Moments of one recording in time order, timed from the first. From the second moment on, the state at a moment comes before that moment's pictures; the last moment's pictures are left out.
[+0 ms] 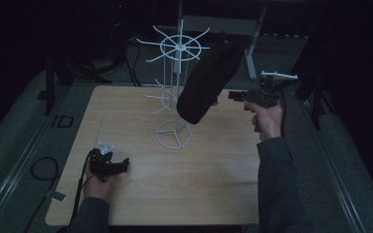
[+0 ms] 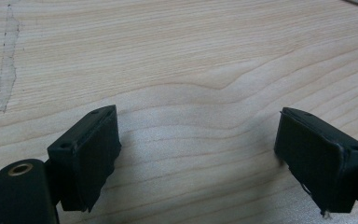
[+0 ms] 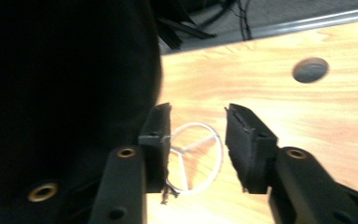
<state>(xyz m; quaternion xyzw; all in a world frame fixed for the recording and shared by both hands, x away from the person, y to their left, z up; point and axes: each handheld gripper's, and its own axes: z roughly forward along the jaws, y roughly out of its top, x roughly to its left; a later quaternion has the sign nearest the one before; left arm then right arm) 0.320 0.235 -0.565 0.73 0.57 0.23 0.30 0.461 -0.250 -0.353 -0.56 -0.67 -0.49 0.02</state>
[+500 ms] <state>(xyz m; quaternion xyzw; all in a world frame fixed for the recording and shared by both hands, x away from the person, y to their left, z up) 0.320 0.235 -0.565 0.73 0.57 0.23 0.31 0.455 -0.249 -0.372 -0.57 -0.71 -0.41 -0.04</state>
